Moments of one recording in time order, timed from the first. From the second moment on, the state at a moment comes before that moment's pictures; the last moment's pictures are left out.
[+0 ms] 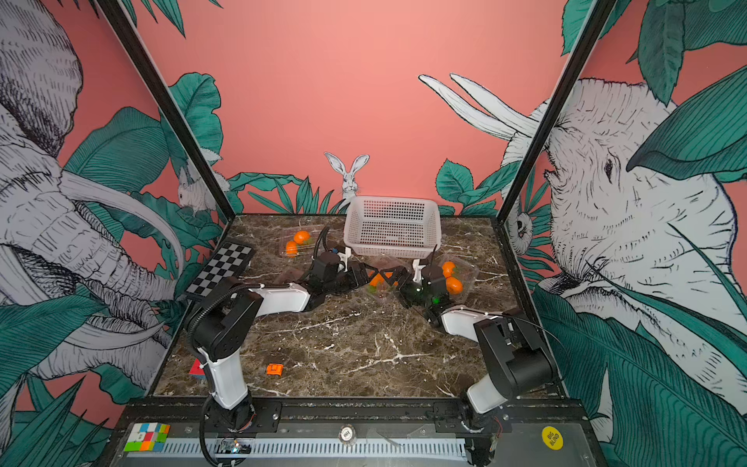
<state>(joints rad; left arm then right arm) -0.65 1.87 0.98 0.41 0.32 -0.90 0.39 1.55 0.58 0.60 -0.49 1.20</state>
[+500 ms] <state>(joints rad) -0.68 1.90 0.97 0.48 0.29 -1.00 0.41 1.66 0.57 0.82 -0.50 1.34</state>
